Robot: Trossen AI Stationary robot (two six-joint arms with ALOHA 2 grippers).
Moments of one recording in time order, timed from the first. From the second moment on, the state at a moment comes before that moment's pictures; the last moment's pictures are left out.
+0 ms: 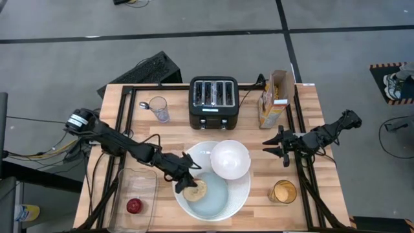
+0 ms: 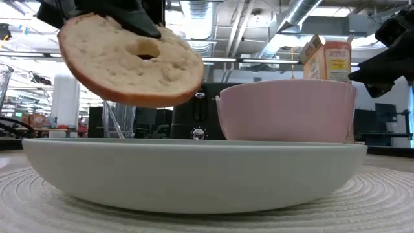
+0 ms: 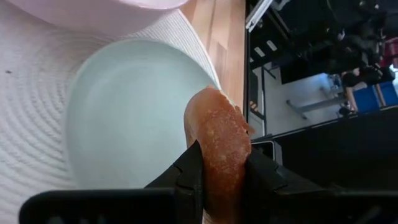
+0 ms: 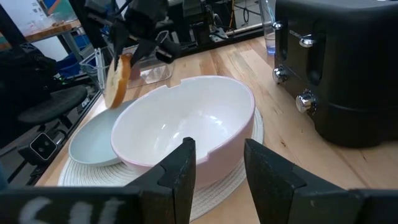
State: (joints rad) left arm -0.35 1.54 0.74 0.28 0.14 -0.91; right arm 0.49 0.00 0.11 -0.34 0.50 0.38
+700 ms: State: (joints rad) left arm -0.33 1.62 0.74 0.30 0.12 -0.98; right arm 0.49 0.00 0.11 -0.34 0.50 0.38
